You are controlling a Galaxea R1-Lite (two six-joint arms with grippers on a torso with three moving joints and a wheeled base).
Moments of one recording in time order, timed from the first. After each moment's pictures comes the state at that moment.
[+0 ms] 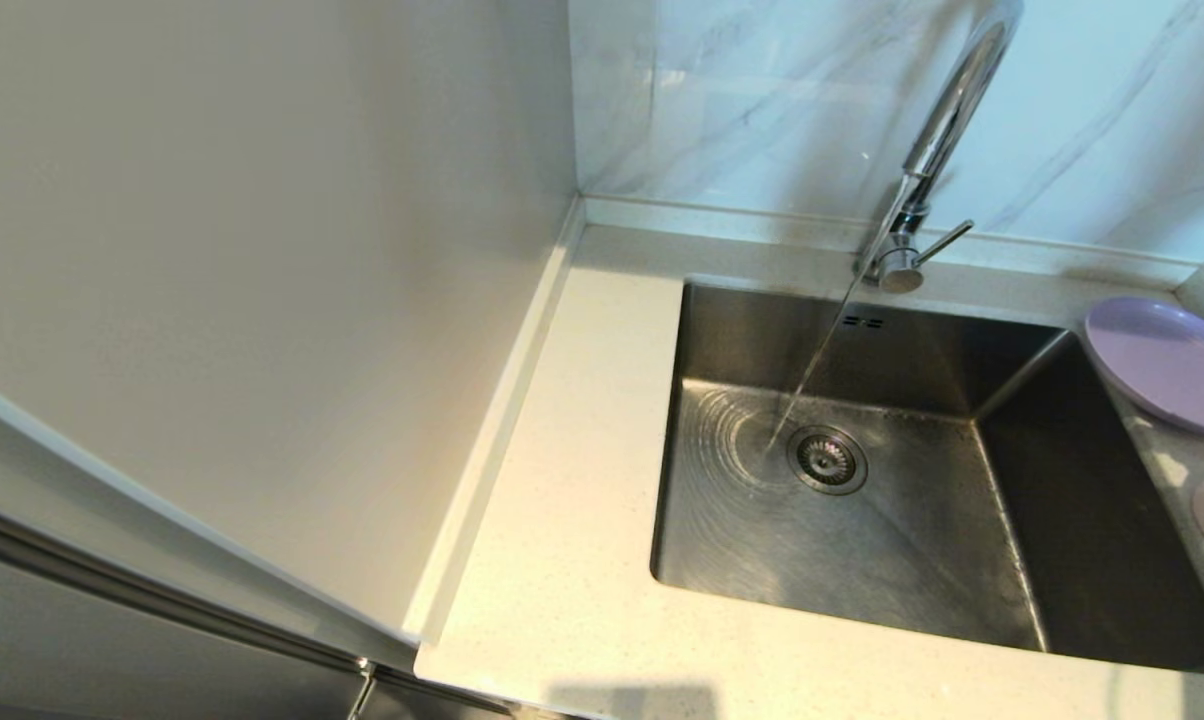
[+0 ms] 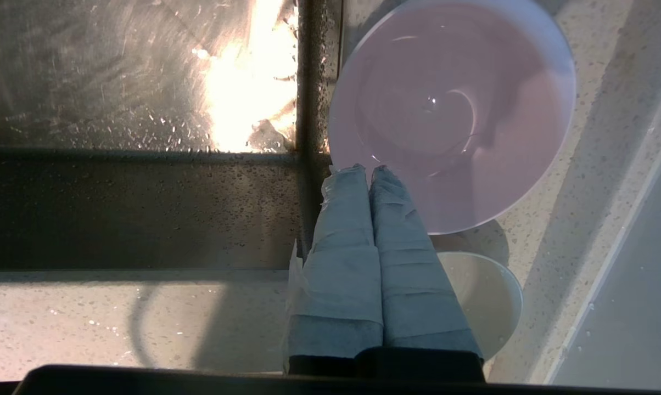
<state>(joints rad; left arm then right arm) 0.00 0.00 0.00 0.00 0.00 0.00 -0.66 1.67 -1.45 0.77 0.22 -0.38</state>
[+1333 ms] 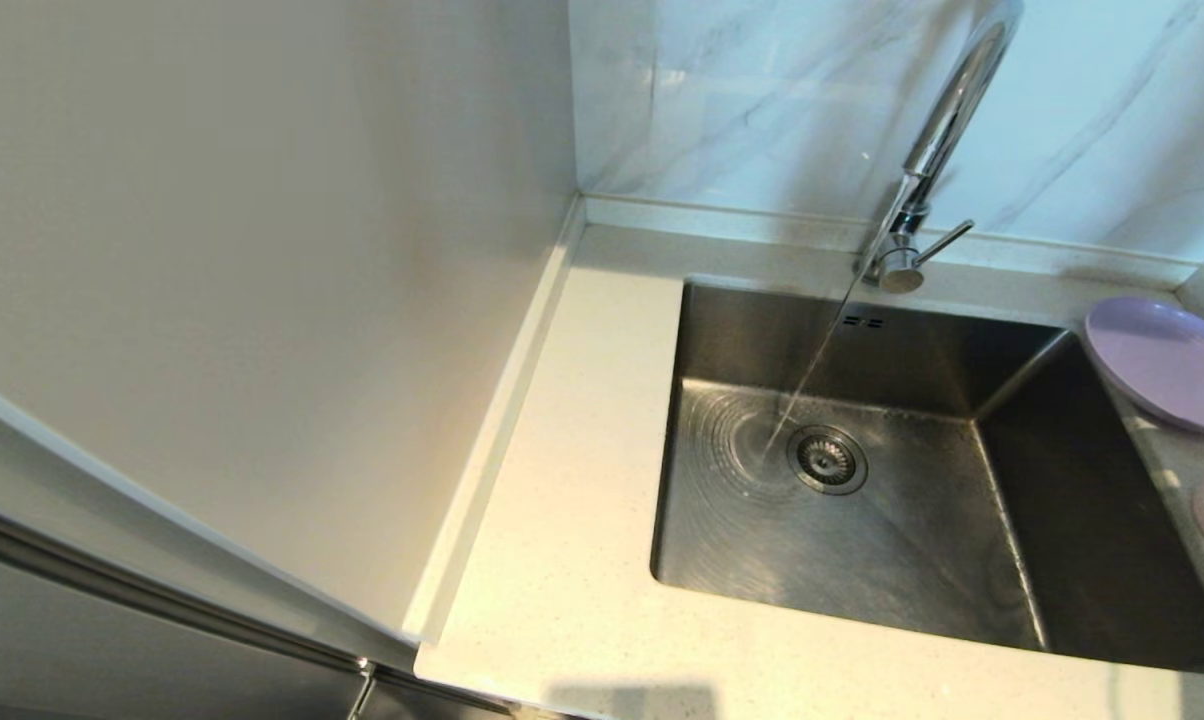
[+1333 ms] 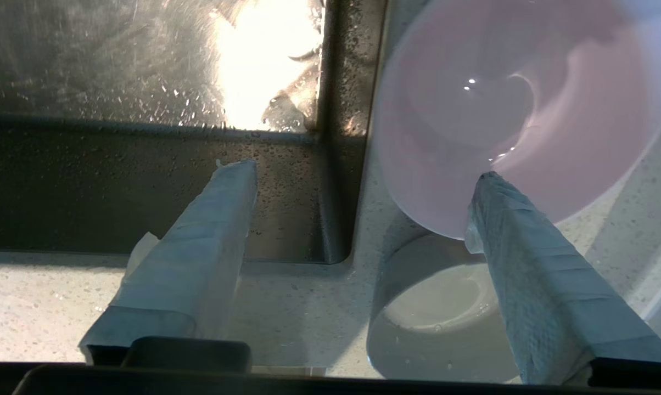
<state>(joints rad) 0.00 0.00 0.00 0.00 0.00 0.00 -0.61 1.69 -1.39 0.76 0.22 -0.38</state>
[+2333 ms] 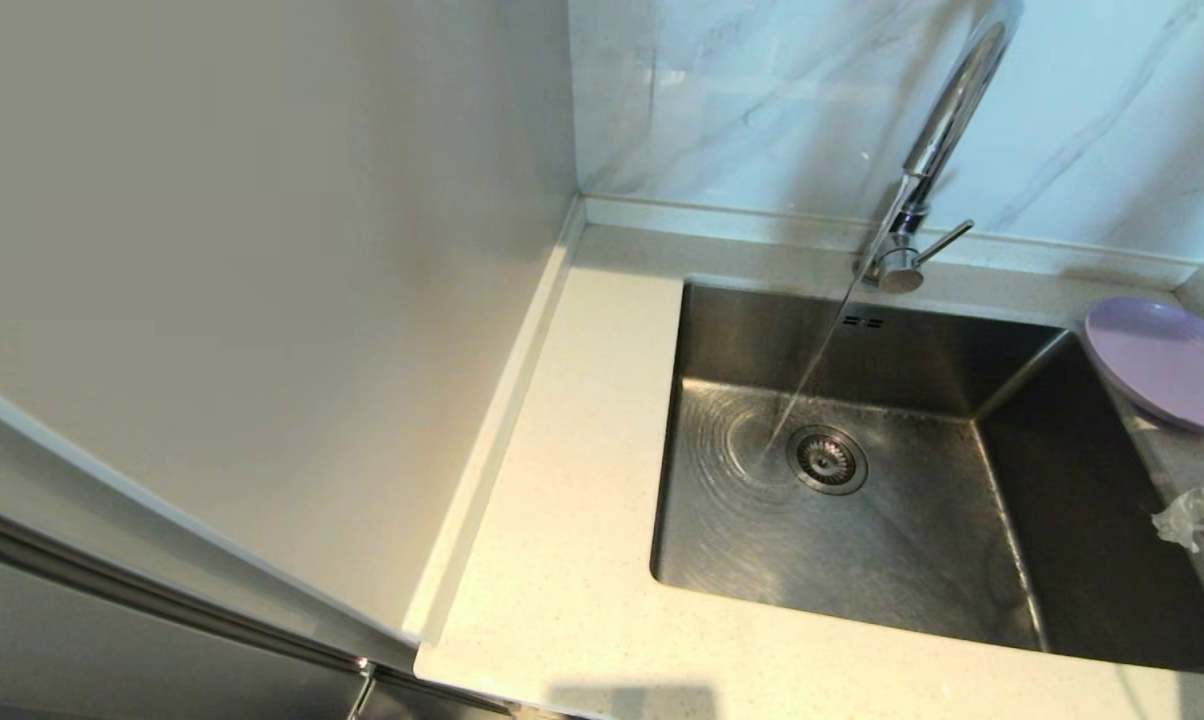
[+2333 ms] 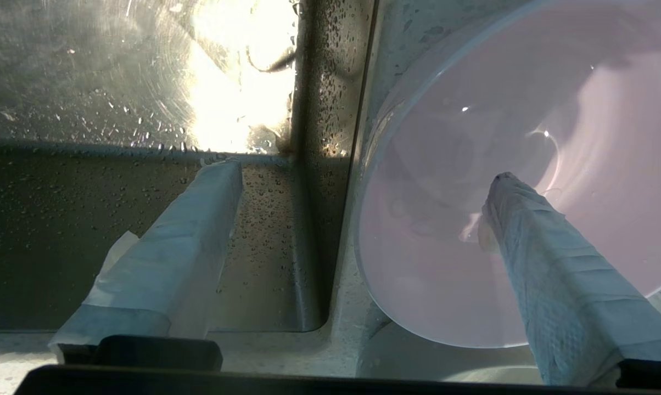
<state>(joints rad) 0.00 0.00 0.00 0.00 0.00 0.00 -0.58 1.79 -1.29 0.55 0.15 -0.38</state>
